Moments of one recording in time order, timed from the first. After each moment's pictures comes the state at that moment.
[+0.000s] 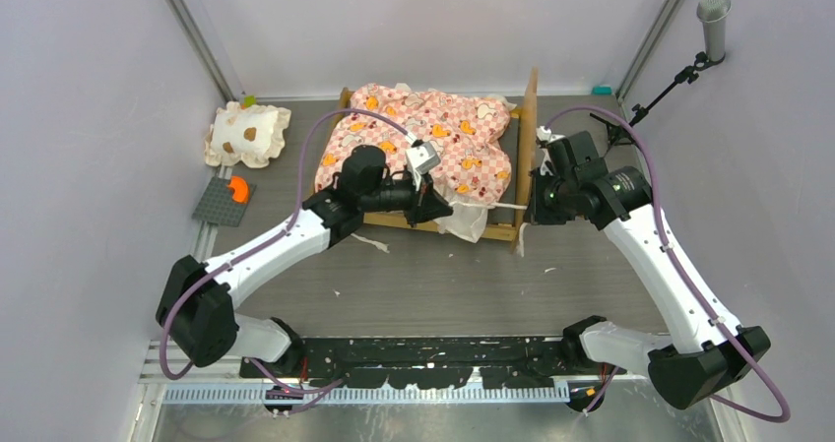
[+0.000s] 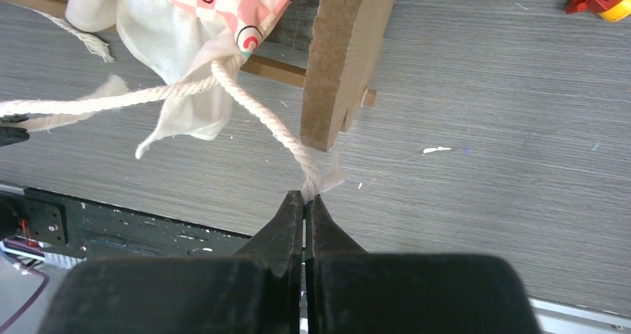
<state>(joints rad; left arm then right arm) -0.70 1.38 1.01 0.08 0.64 -0.10 0.38 1.14 1.29 -1.13 -0.02 0.34</state>
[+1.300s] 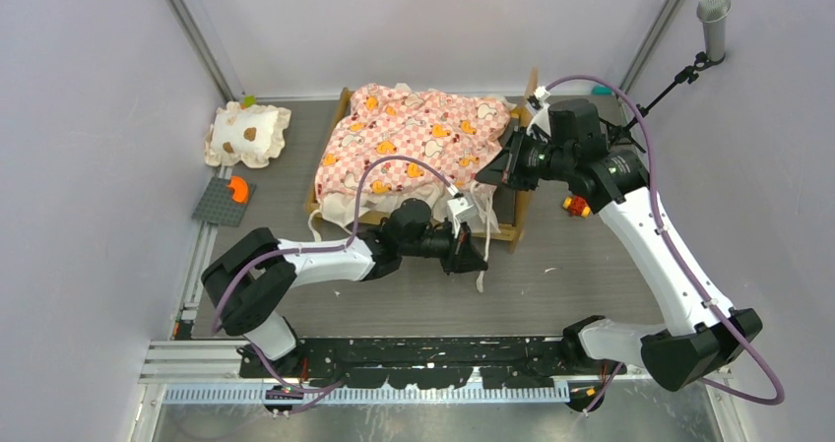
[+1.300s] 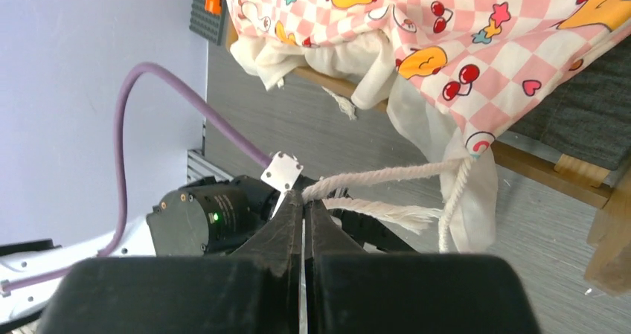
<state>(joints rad) -0.96 1.61 0.82 0.49 0.56 -0.36 0.38 1.22 1.41 -0.82 -0.42 0.67</state>
